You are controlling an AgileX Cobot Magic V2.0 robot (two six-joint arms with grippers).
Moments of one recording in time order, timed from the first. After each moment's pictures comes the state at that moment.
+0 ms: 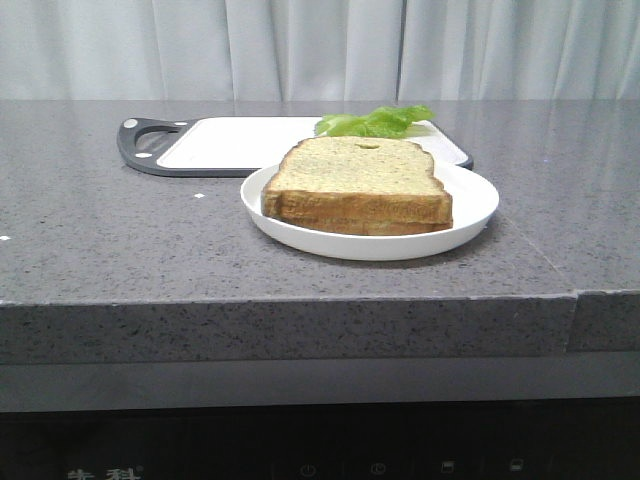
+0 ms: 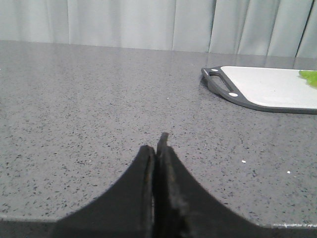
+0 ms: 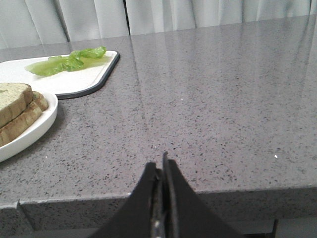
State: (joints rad) left arm -0.02 0.00 0.01 -0.09 0.14 0.02; right arm 0.01 -0.01 0.03 0.21 0.14 -0.04
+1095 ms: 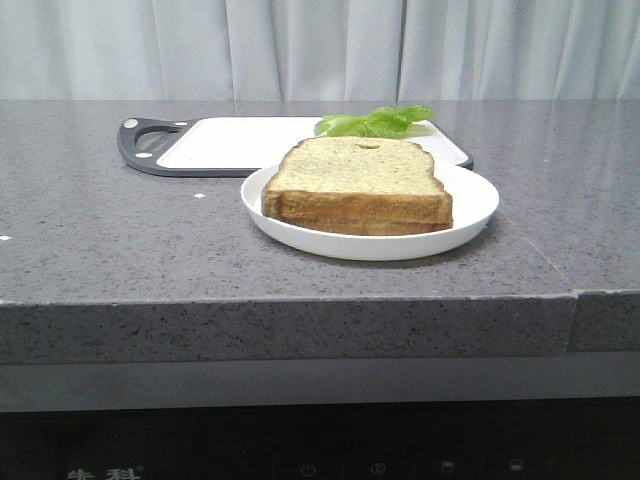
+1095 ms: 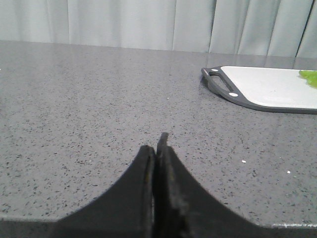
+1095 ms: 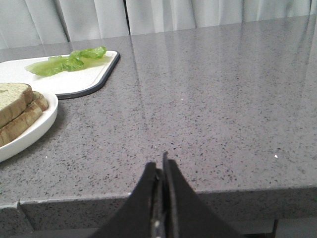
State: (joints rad) left arm -0.02 0.00 0.01 -0.09 0.14 0.02; right arm 0.01 -0.01 0.03 0.21 0.14 -0.04
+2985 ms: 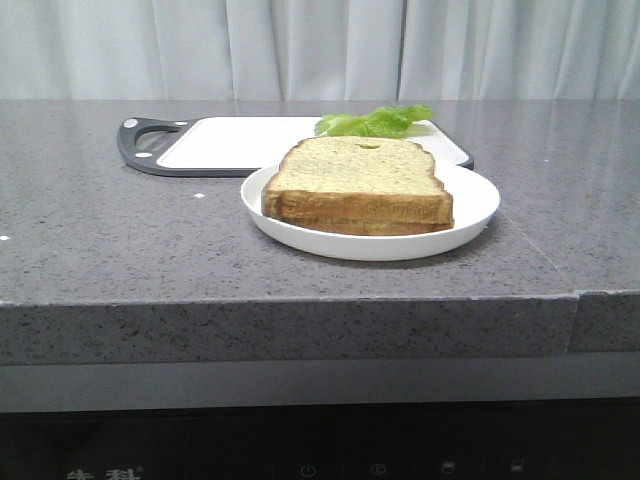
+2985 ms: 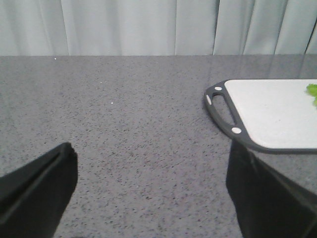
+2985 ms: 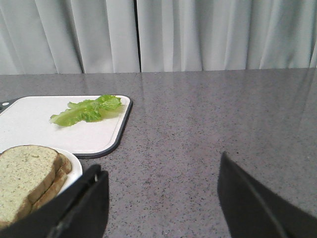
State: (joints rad) left arm -0.02 0.49 -0.46 -0.06 0.23 0.02; right arm 0.01 0.28 -0.47 0.16 0.36 -0.05
